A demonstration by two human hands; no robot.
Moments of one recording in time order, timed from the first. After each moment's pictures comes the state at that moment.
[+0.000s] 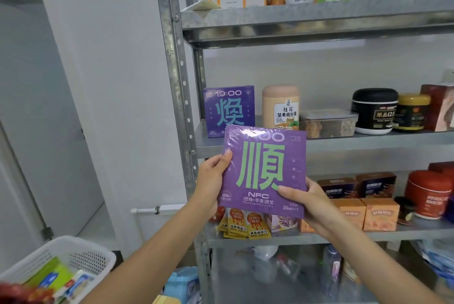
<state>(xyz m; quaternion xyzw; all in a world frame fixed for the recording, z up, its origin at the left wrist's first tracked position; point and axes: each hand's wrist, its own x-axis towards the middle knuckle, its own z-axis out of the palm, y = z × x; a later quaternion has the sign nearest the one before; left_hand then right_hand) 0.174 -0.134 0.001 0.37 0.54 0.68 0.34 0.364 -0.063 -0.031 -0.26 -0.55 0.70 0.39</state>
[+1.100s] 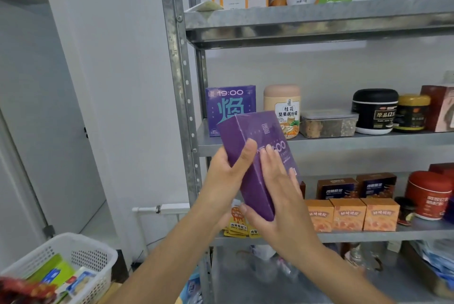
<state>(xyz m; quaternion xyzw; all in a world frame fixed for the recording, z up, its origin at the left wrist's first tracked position) 0.230 -0.193 0.037 0.46 0.47 0.68 0.31 0.334 -0.135 -0.031 -0.21 -0.85 0.09 0.48</state>
